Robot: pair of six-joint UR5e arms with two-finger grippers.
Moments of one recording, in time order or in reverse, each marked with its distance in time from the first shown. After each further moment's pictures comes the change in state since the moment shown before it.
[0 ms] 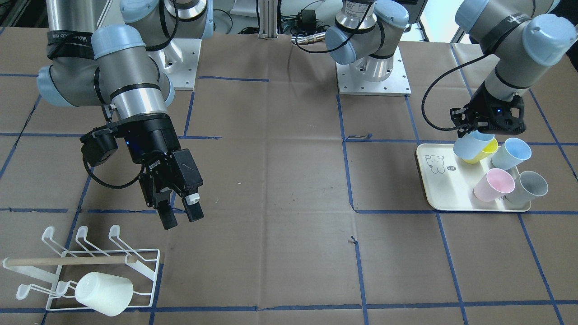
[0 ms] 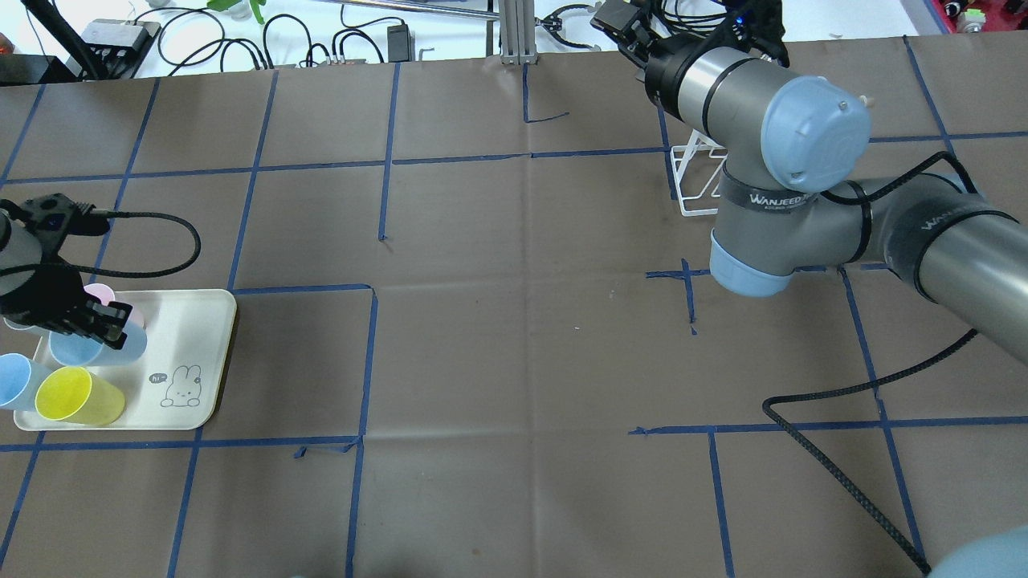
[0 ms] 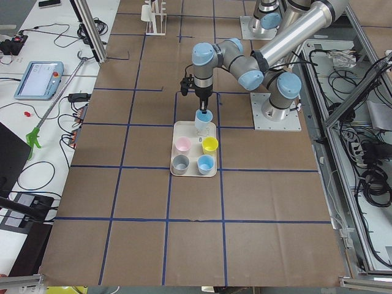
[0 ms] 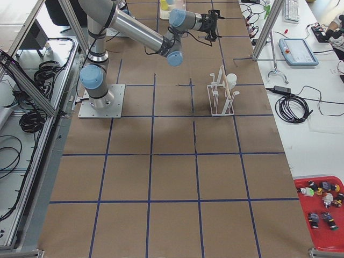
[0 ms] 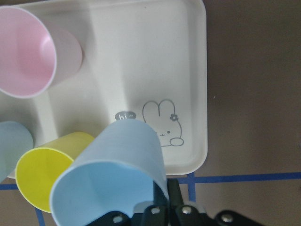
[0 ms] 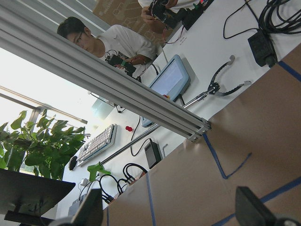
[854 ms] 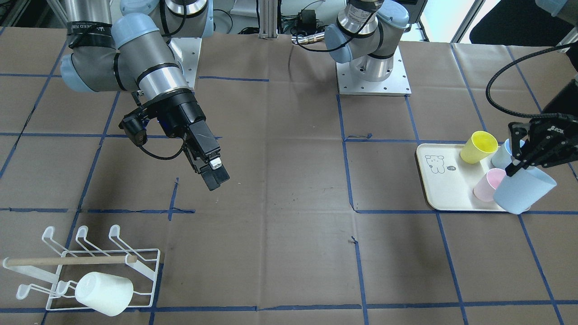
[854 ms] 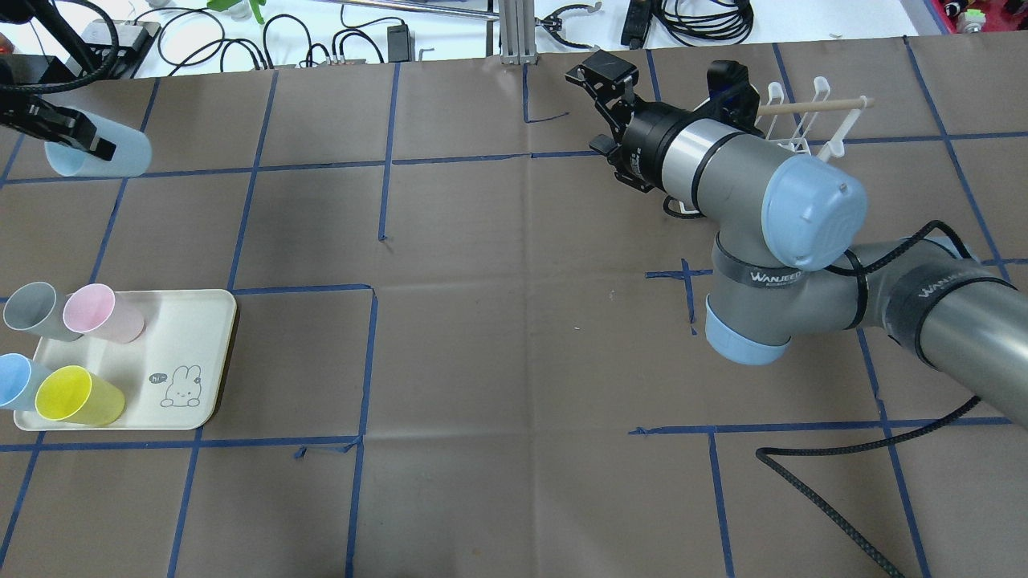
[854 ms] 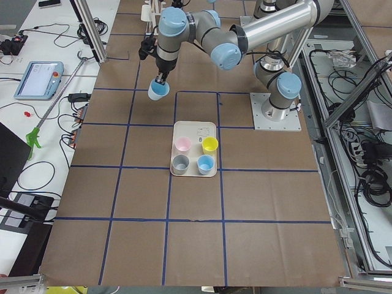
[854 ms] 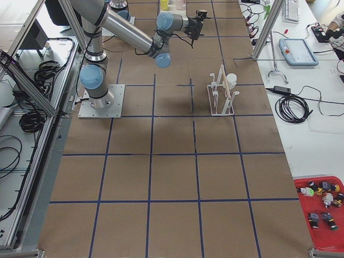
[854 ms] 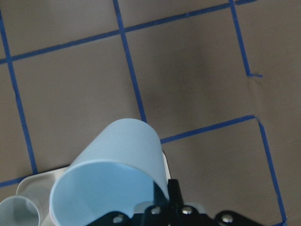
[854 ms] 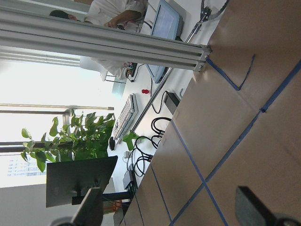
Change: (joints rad) left arm -0.041 -0.221 0.440 -0.067 -0.414 0.203; right arm 0.038 -0.057 0.164 -0.153 0.104 0.389
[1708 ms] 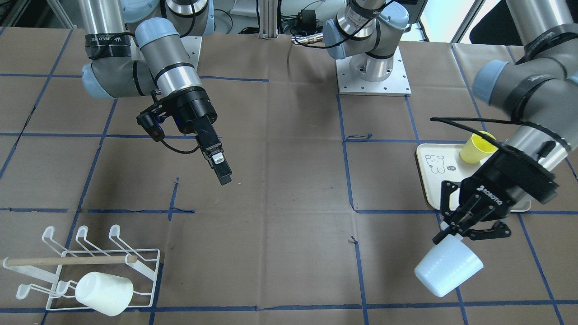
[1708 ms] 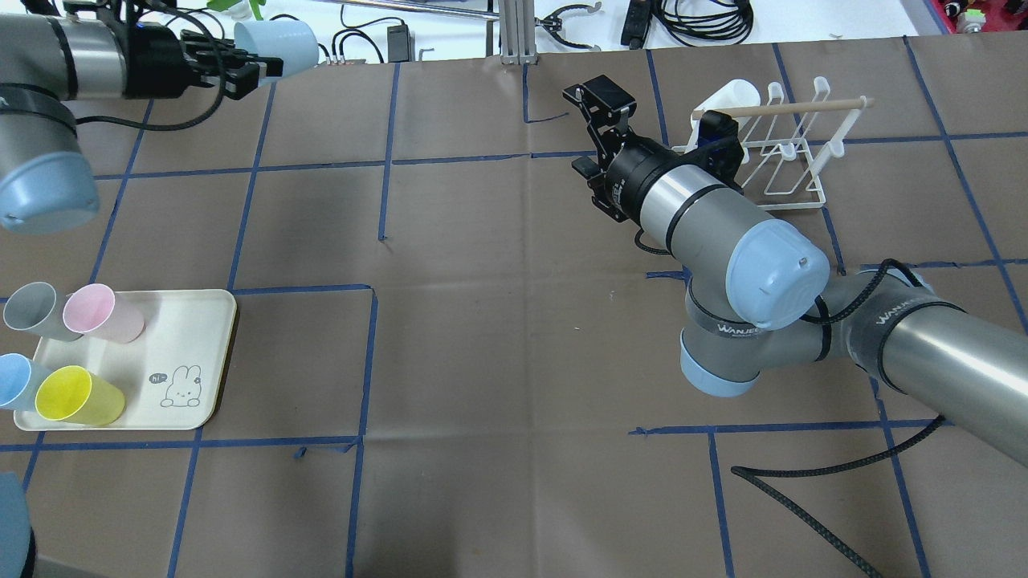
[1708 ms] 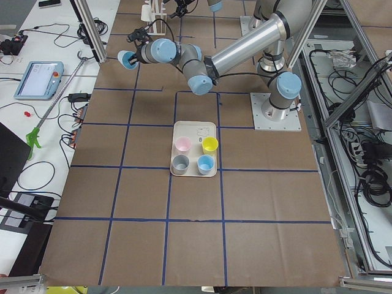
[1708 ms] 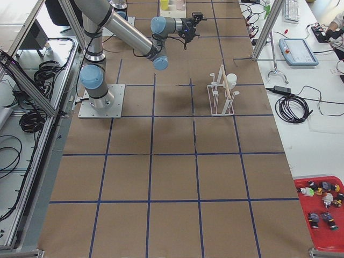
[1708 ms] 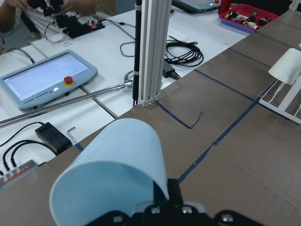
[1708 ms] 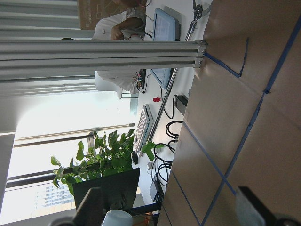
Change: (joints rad) left arm -0.143 -0.175 -0.221 0.739 -0.572 0.101; right arm 0.042 0.048 0.056 -0.185 -0.077 0.196
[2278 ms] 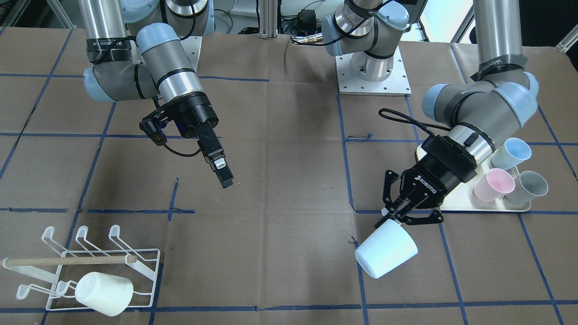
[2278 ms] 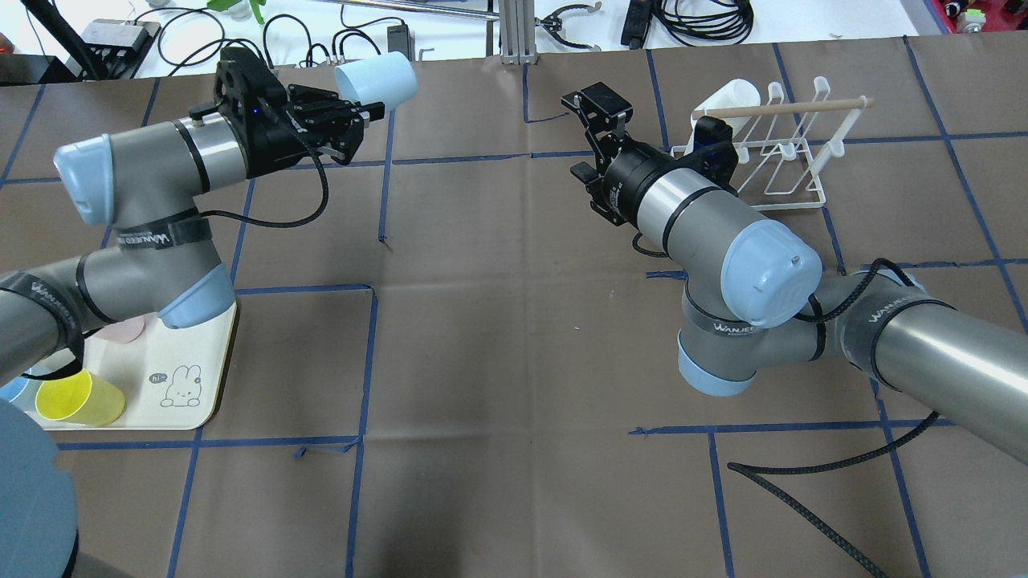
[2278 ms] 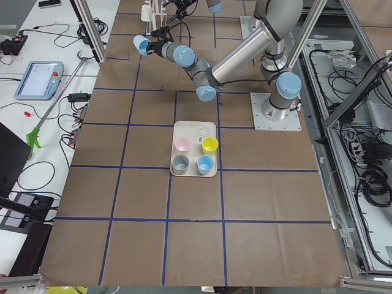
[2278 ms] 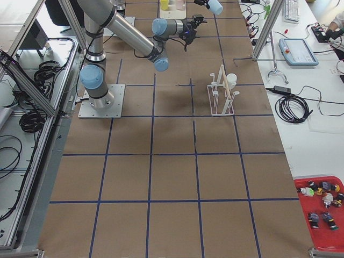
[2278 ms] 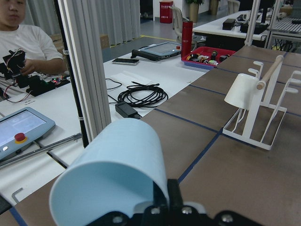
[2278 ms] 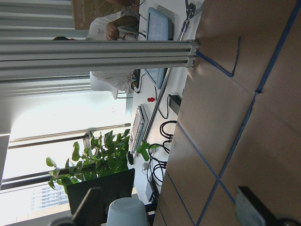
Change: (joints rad) left arm -0.127 -0.075 -0.255 0.727 -0.104 -0.366; right arm 0.000 0.022 -0.002 -0.001 -0.006 0.000
